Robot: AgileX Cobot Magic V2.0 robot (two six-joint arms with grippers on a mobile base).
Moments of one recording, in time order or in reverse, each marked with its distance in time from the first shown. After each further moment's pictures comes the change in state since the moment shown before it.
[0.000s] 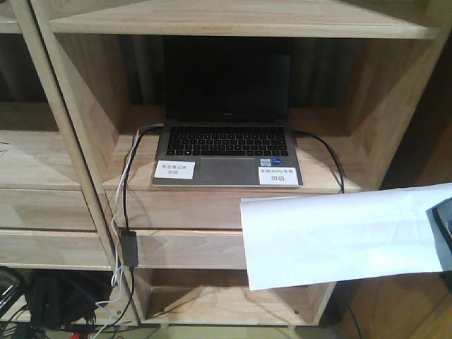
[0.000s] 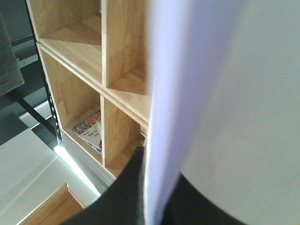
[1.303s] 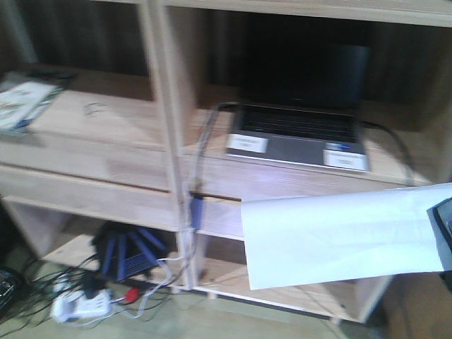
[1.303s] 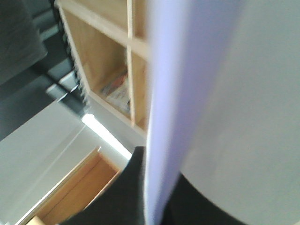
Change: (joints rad) left arm 0.000 0.000 0.000 -0.002 0.000 0.000; right arm 0.000 0.000 0.000 0.000 0.000 0.000
